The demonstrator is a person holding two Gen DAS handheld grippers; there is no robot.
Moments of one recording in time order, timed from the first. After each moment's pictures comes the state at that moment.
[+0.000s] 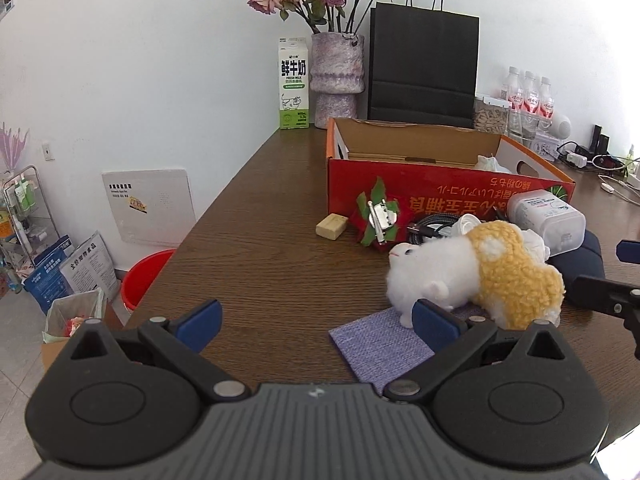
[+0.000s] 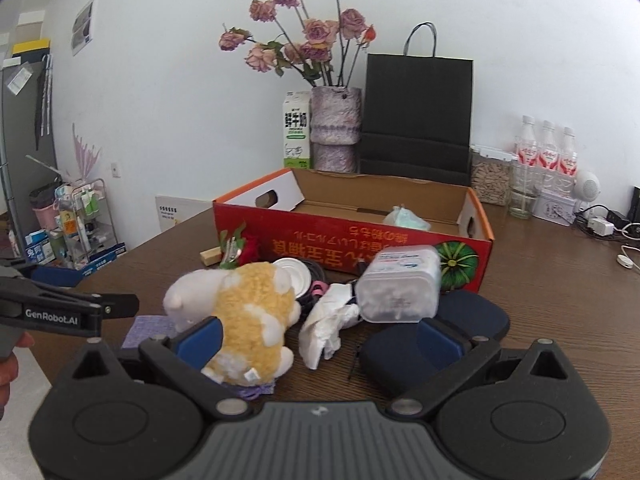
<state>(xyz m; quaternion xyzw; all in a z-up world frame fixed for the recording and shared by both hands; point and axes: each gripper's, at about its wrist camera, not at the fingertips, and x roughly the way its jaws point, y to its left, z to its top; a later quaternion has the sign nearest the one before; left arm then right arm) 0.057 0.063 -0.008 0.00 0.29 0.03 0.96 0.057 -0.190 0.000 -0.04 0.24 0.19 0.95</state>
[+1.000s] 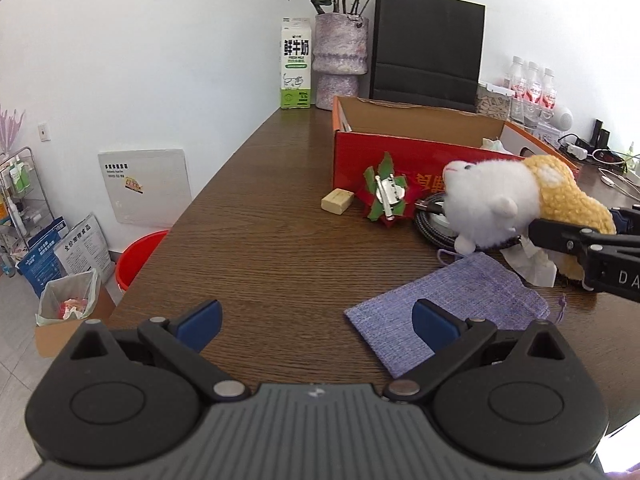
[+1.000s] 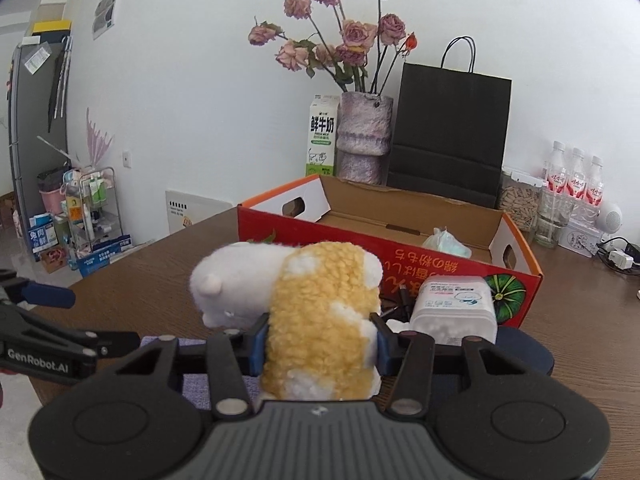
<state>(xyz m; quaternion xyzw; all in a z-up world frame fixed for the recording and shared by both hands) 0.062 0.067 -0.021 -0.01 0.31 0.01 0.95 0.073 -0.153 -0.003 -0.07 0.22 0.19 0.95</state>
